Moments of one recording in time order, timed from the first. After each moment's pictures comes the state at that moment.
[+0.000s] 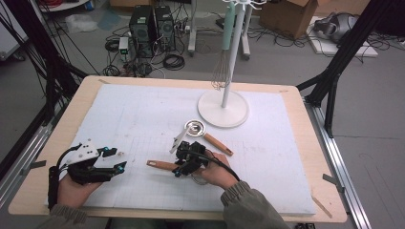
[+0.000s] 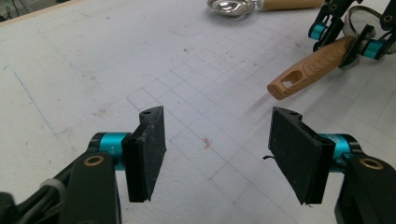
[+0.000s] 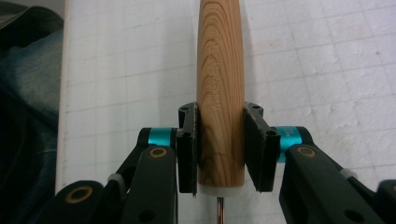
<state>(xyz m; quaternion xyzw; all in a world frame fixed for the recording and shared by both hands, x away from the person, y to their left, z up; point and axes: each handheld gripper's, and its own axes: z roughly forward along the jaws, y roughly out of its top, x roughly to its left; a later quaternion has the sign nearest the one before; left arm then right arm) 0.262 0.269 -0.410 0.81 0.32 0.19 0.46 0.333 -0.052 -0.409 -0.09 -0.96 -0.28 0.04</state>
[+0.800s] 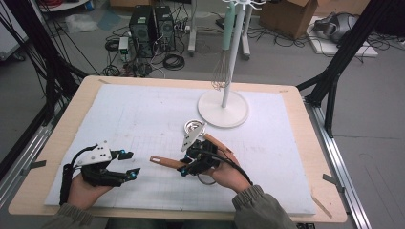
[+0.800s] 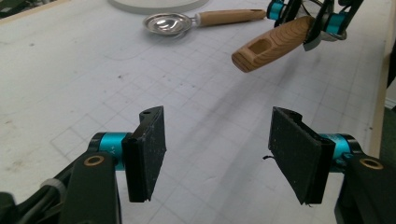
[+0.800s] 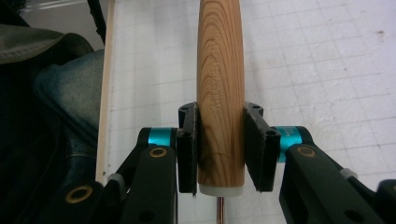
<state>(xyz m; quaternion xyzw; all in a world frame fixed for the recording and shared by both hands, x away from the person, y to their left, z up) 0.260 0.233 -0.401 0.83 0.24 0.13 0.49 0.317 -0.082 -0.378 -0.08 -0.94 -0.34 0.03</state>
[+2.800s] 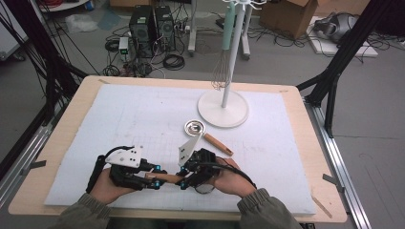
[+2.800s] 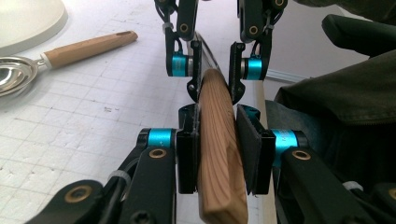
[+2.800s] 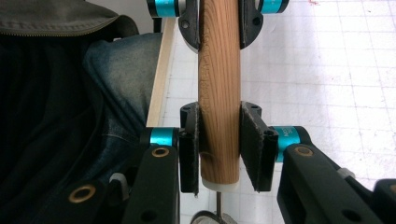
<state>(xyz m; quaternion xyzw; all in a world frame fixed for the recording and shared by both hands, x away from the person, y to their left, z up) 0.267 0.166 -0.389 0.86 0.07 -0.01 0.51 0.290 -0.076 -0.370 0.01 -0.94 -0.33 0.06</state>
